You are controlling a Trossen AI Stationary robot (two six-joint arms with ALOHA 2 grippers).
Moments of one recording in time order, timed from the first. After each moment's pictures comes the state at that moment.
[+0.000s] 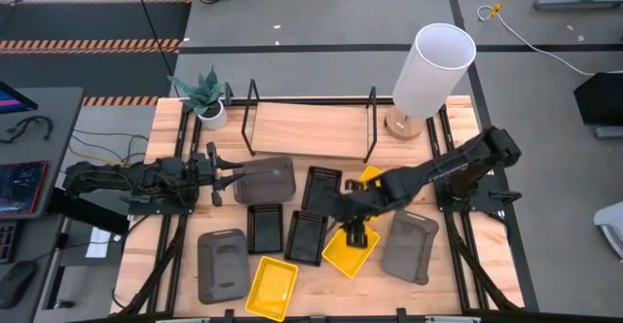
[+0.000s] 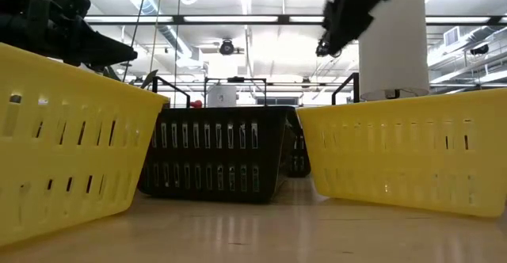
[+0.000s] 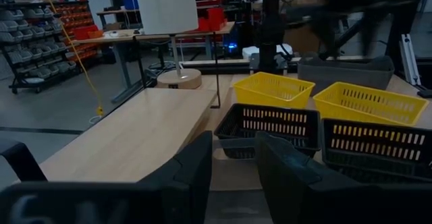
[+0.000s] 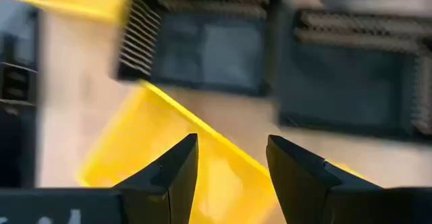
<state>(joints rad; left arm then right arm) -0.06 0.13 0.08 -0.01 -0.28 0.06 0.33 1.65 1.32 -0.71 0.05 0.39</state>
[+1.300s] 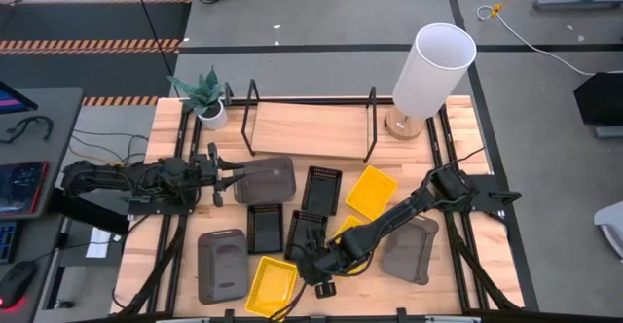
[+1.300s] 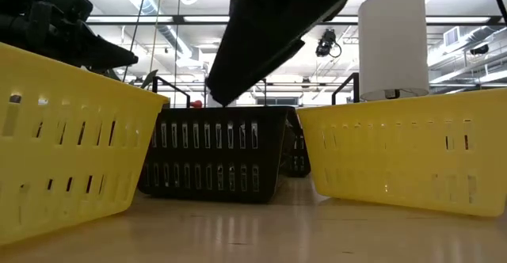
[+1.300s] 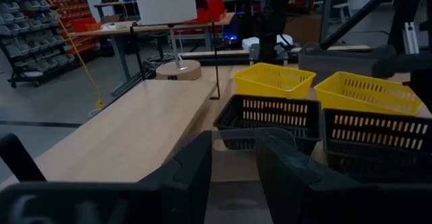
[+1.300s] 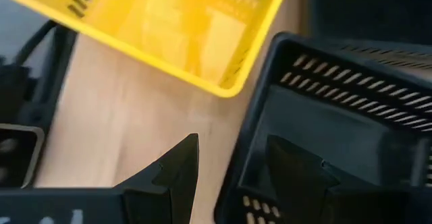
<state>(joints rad) -0.06 0.16 0.08 -0.01 -0.28 0.06 0.50 2.18 1.71 -0.58 0.21 0.30</state>
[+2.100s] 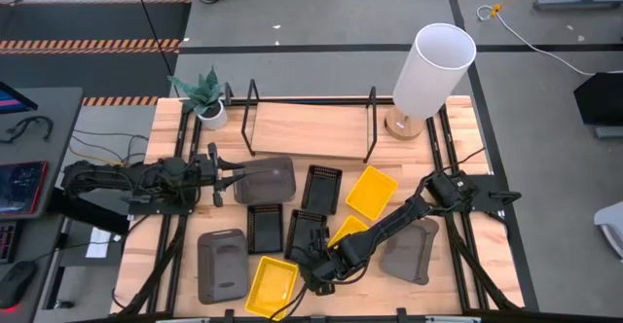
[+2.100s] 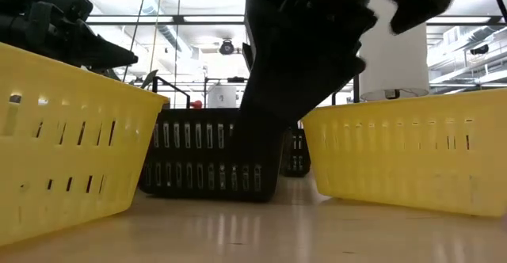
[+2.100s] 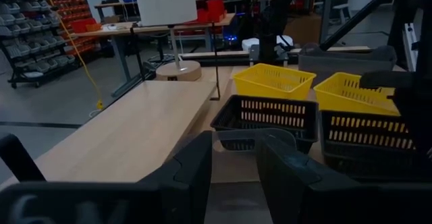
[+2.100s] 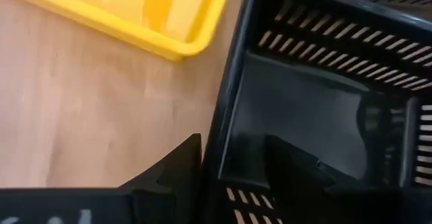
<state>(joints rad) -0.06 0.16 0.08 -0.01 -0.28 0.06 0.51 2.24 1.72 -0.63 0.31 0.37</state>
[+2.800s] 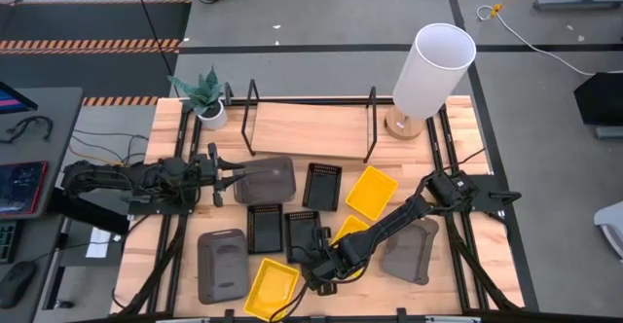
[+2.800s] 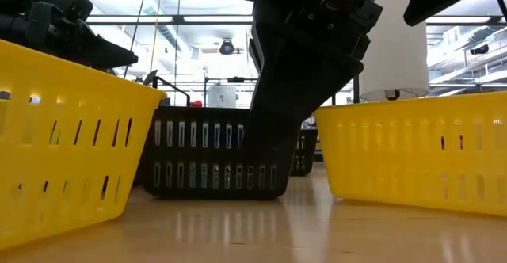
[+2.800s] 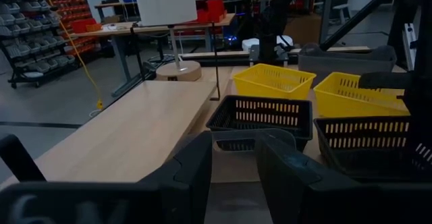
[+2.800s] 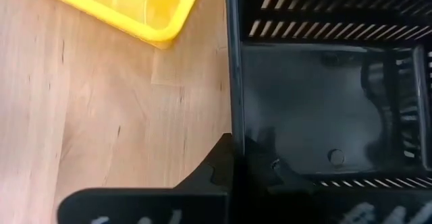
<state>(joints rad) -0.06 0.16 0.08 -0.01 -0.28 0.06 0.51 2.24 1.72 -0.66 0.25 0.39</state>
